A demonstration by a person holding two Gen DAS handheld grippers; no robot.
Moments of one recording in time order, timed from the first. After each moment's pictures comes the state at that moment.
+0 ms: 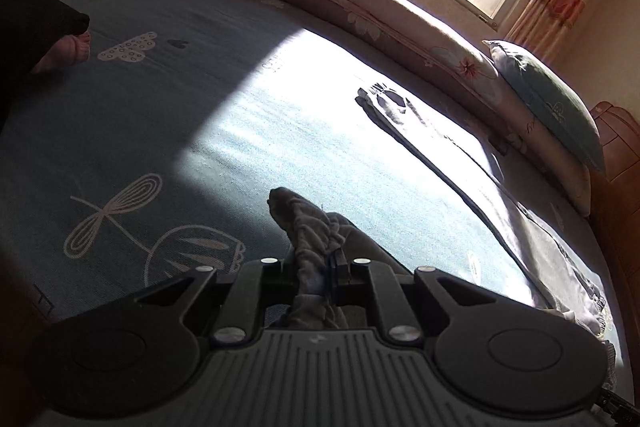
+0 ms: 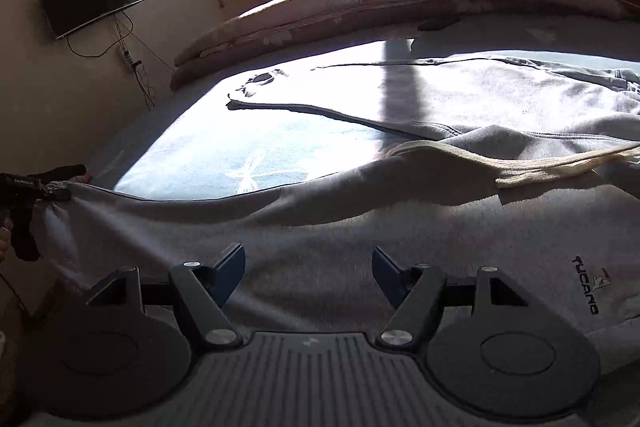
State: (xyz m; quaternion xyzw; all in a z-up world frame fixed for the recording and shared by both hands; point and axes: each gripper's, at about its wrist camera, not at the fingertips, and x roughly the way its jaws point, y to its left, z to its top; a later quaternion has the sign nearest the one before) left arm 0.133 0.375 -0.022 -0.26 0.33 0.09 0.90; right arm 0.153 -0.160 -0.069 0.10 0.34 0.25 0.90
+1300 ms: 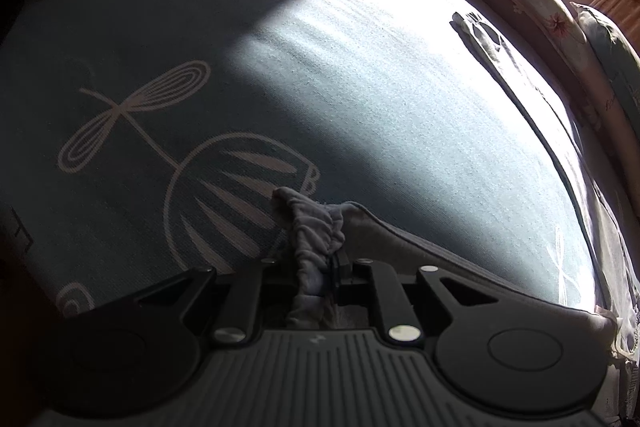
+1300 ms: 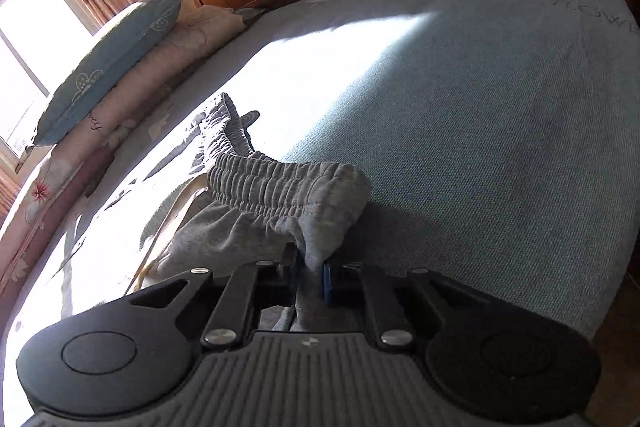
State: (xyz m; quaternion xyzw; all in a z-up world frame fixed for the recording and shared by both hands) left arm 0.162 0.393 -0.103 -0.30 0.45 0.15 0.83; right arm 0.161 -0.442 -0.138 0.35 0.27 -0.18 0.88
